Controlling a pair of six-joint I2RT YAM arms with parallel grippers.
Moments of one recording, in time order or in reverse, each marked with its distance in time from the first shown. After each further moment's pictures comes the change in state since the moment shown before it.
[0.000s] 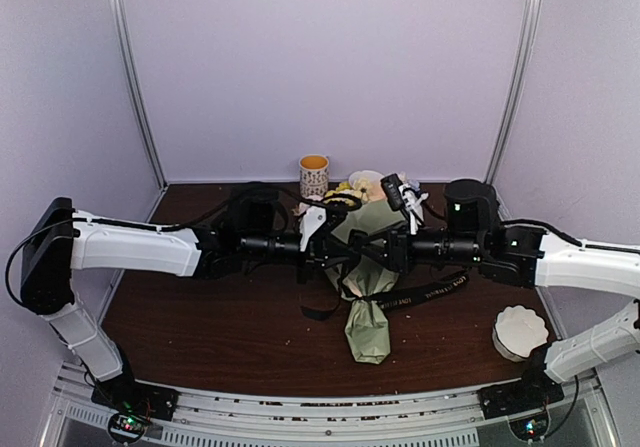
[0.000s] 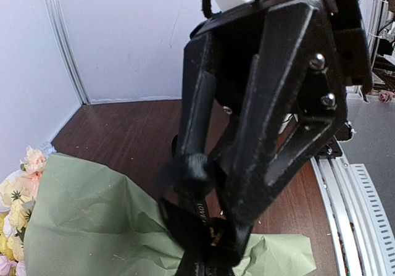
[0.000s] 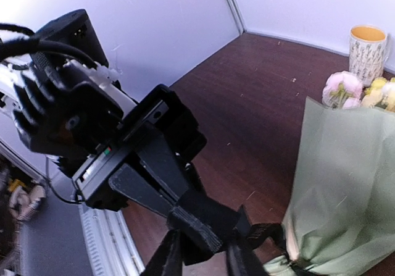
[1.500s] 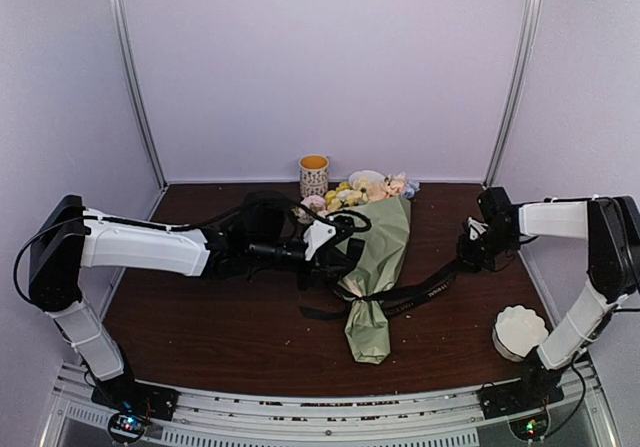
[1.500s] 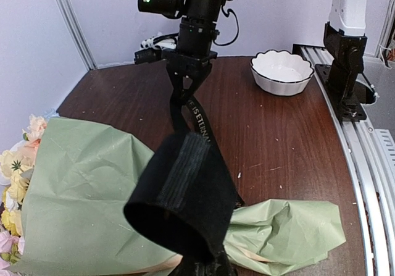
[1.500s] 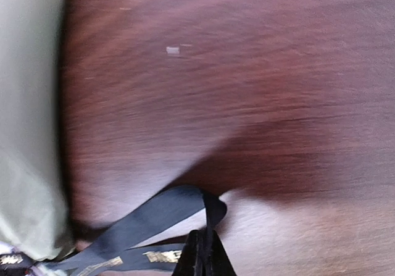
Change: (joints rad) left arm -0.006 0.049 0.027 -0.126 -0.107 0.103; right arm -0.775 0.417 0.072 -0.547 -0.033 0.027
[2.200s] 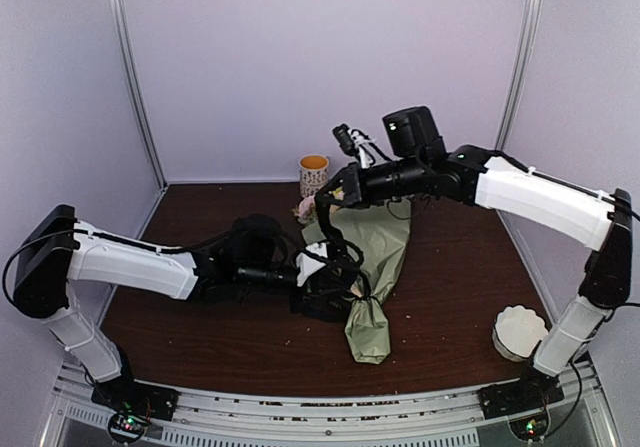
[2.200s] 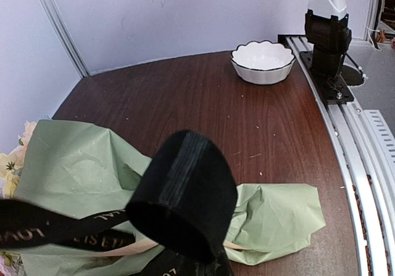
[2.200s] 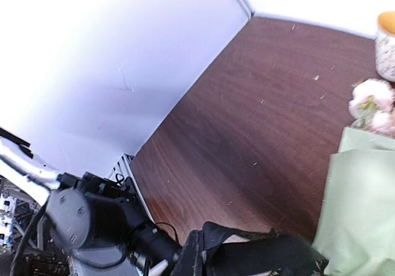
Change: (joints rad) left arm -0.066 -0.076 -0.171 0.118 -0.056 0.032; right arm 0.659 -0.023 0.573 0.159 -0.171 0.099
